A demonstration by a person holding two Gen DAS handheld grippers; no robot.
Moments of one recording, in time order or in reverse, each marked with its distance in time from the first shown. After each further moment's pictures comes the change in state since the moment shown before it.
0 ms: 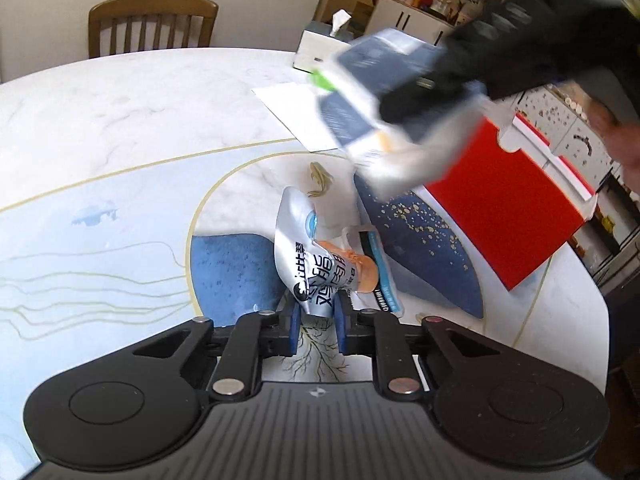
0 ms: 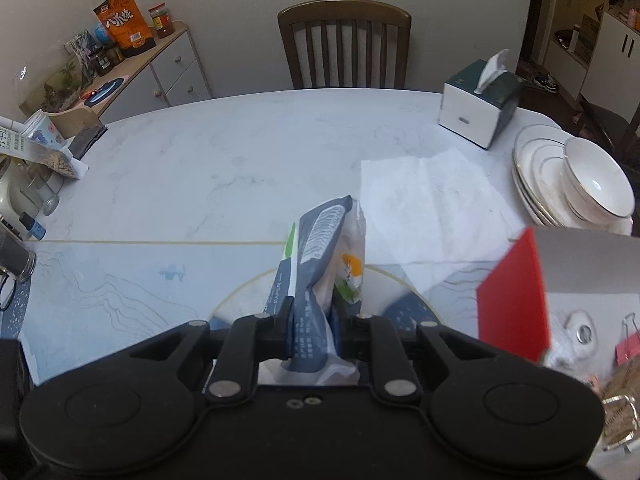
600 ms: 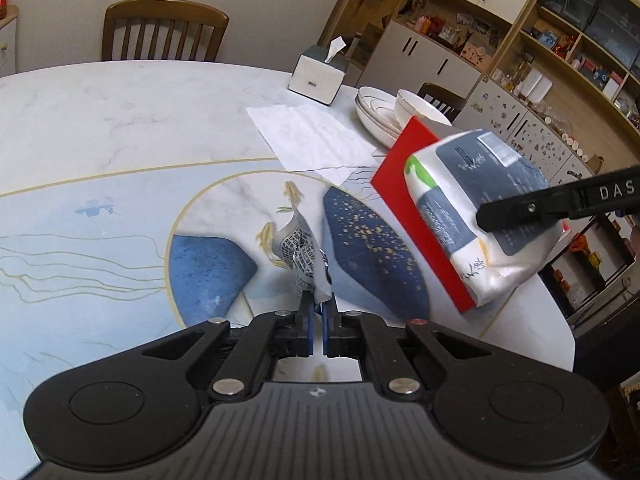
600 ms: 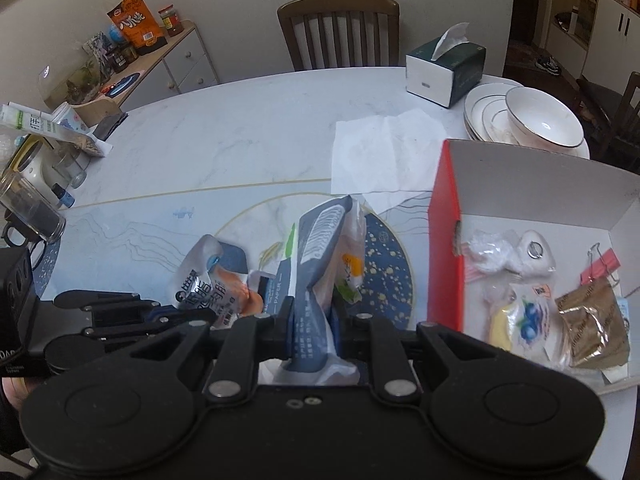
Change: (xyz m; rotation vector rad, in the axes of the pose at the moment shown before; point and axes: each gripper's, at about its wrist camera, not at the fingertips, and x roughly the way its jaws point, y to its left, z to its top) left arm -0.035 -0.026 -0.003 -0.088 -0.053 -0.022; right arm -0.069 -0.045 -0.063 0.022 0.023 0.061
